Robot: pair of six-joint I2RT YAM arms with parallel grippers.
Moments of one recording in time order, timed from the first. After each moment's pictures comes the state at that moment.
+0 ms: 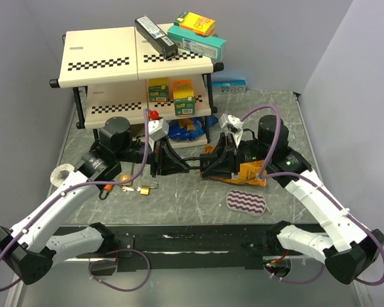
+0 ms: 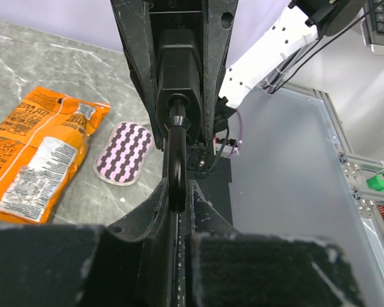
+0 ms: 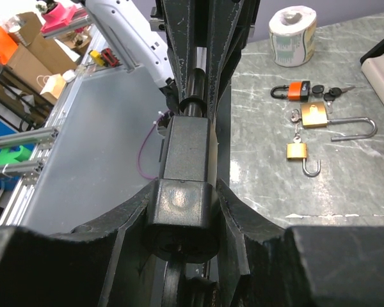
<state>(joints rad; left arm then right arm) -0.64 1.05 1.10 -0.20 0.97 -0.18 0.54 1.03 1.07 -0.24 -1.14 0.12</state>
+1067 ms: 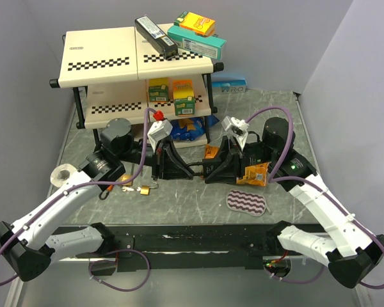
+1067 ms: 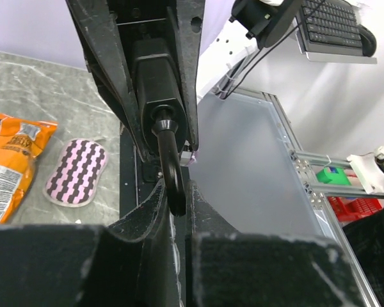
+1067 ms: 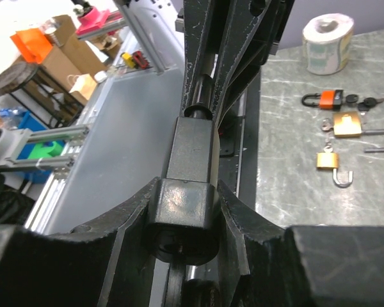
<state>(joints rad) -0.71 1.08 1.09 -0.04 1.05 -0.36 0.57 1.01 1.07 -0.20 -1.19 0.22</state>
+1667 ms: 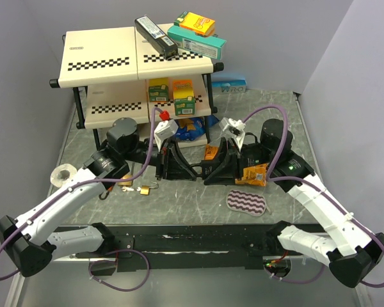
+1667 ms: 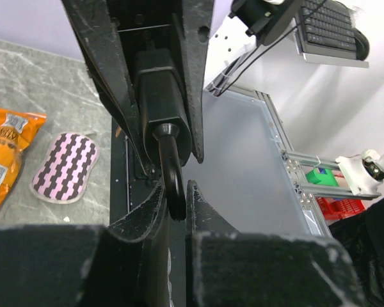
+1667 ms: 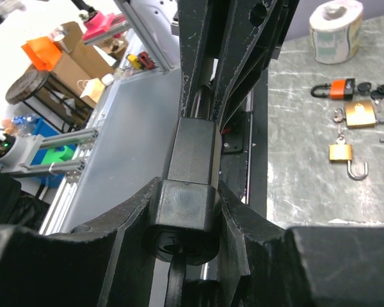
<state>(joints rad) -0.74 1.12 1.09 -0.03 1.04 -0.39 0.59 1.01 1.04 -0.18 -1.18 0.28</state>
